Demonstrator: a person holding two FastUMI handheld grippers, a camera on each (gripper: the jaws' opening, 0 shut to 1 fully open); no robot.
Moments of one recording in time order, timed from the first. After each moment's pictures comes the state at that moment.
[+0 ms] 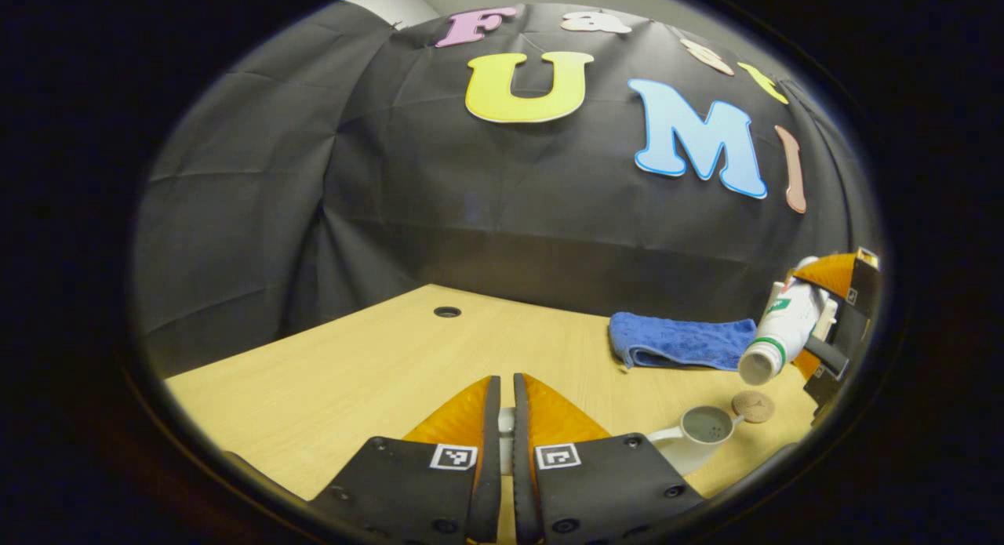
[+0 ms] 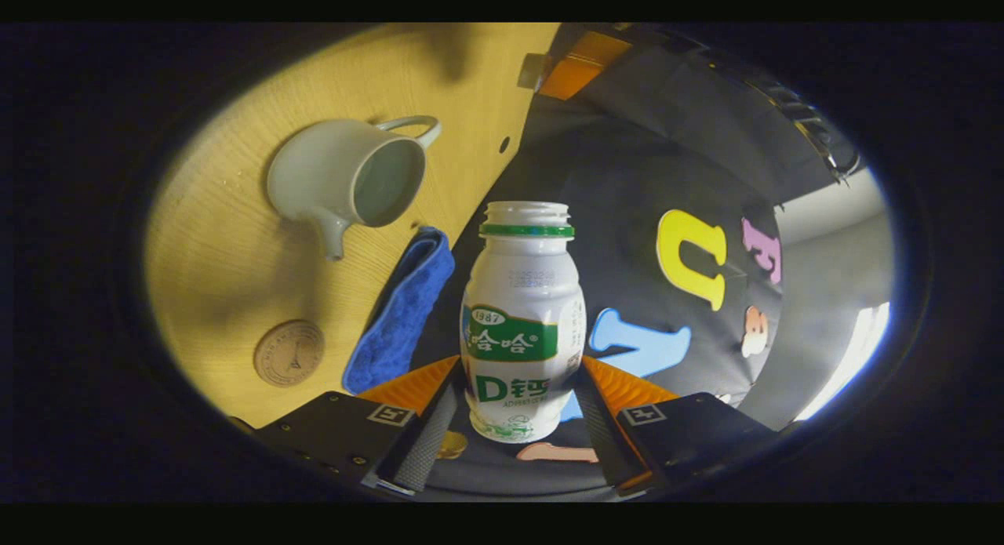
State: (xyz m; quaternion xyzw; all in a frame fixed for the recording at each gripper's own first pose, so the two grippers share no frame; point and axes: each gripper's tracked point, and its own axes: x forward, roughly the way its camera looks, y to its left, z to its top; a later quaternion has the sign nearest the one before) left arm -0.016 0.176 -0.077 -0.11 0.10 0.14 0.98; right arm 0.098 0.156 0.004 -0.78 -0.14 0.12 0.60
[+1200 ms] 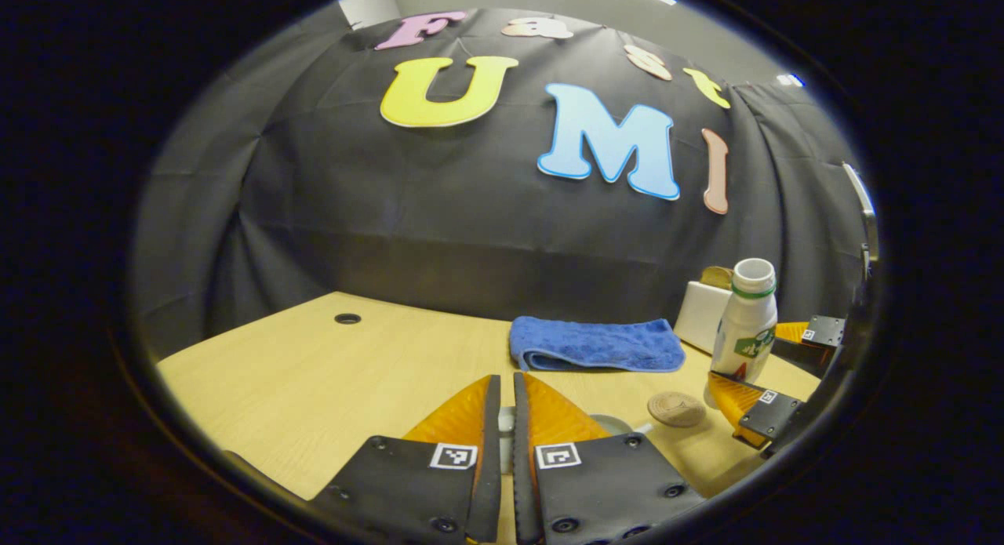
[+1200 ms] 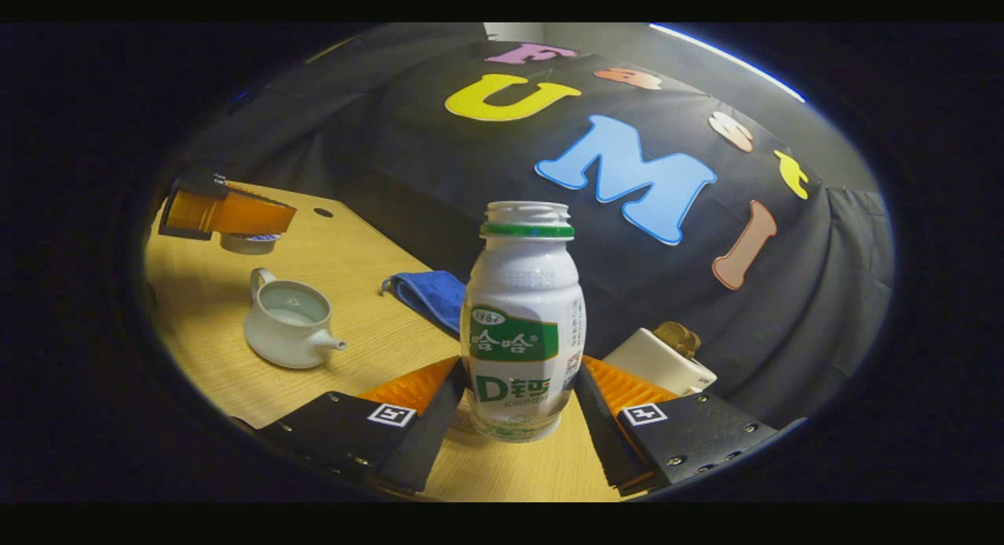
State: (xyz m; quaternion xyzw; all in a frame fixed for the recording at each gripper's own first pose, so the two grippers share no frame) left arm 0.008 0.070 -0.058 -0.10 0.06 -0.02 0.99; right arm 0.078 0.101 -0.047 -0.29 0.05 0.12 0.95
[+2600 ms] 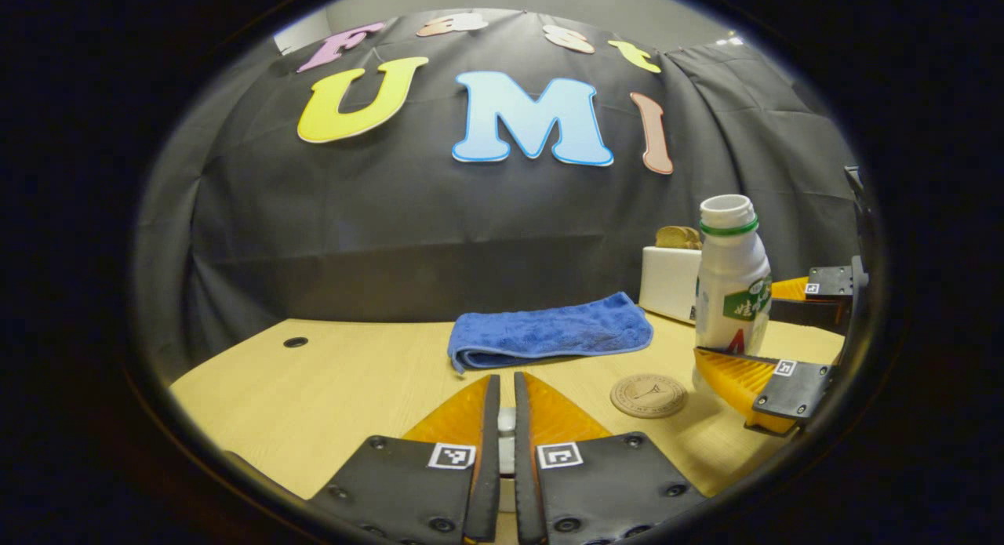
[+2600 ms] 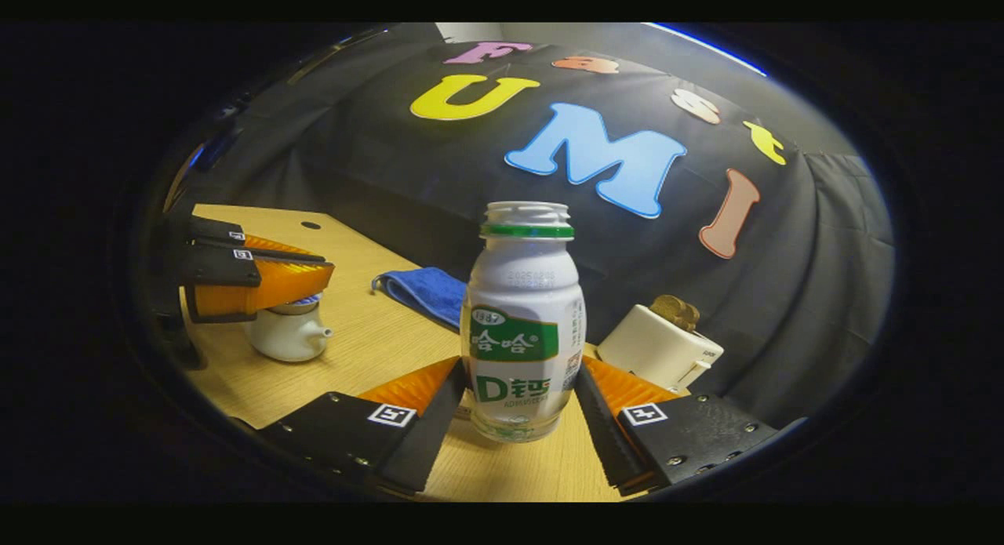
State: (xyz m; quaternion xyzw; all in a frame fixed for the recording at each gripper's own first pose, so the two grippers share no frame) left arm 0.032 -0.003 -0.069 -0.02 0.06 -0.07 1.00; right arm 0.073 0.075 -0.055 -0.24 0.06 0.11 0.96
